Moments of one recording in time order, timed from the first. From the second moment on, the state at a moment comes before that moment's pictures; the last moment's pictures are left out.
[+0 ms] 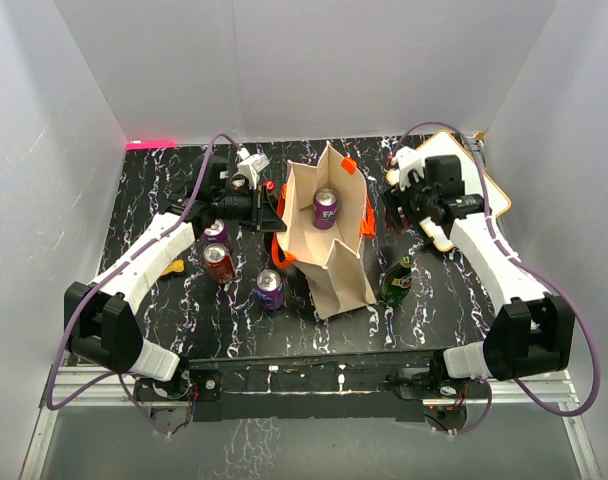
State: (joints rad) left arm -0.37 1.44 1.20 -0.44 0.75 -0.28; right arm 0.13 1.36 1.10 -0.52 -0.25 -0.36
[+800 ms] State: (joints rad) left arm -0.37 1.47 1.20 -0.40 0.83 -0.29; right arm 0.28 1.45 1.76 -0.67 -0.59 -0.36
